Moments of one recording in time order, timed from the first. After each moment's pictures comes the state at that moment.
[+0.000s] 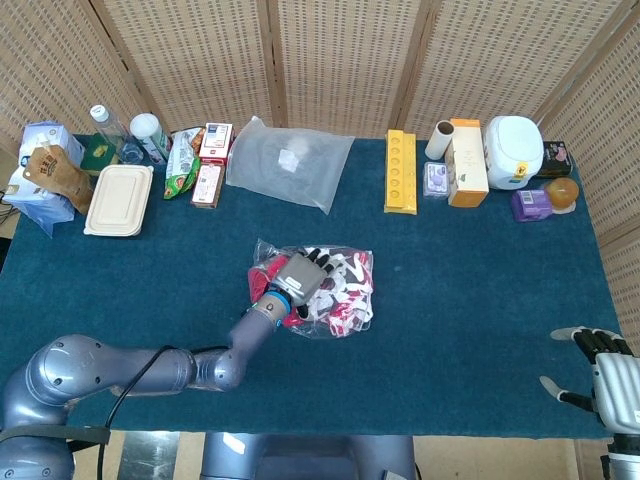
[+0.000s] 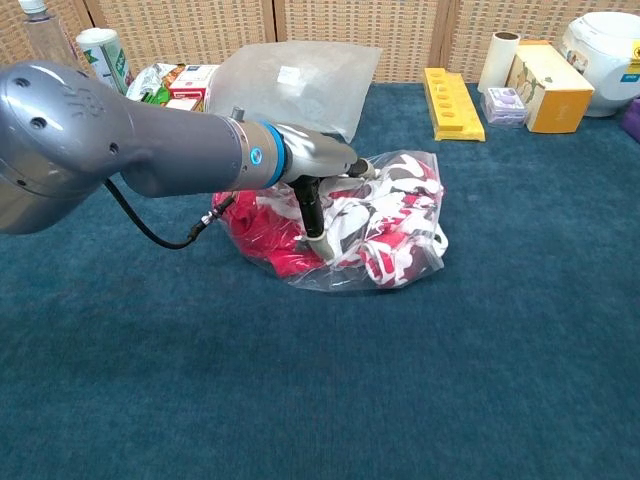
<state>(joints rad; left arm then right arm) -1.34 -1.74 -0.12 -1.32 0.35 0.72 0.87 -0.02 -1.05 0.04 -1.74 -1.55 1.58 0.06</state>
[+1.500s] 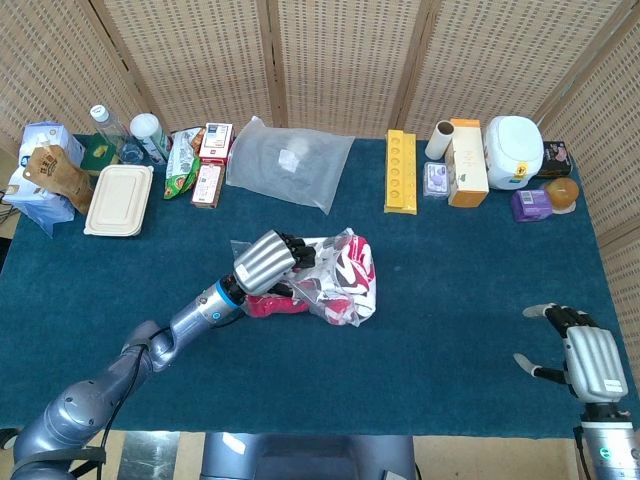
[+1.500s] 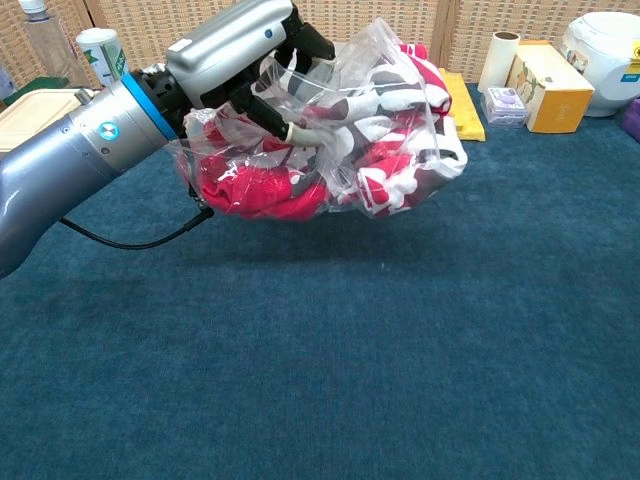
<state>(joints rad) -1.00 -2.00 0.00 -0.45 1.68 1.50 -0.61 0.07 -1.10 0.10 -1.75 -1.51 1.48 0.07</state>
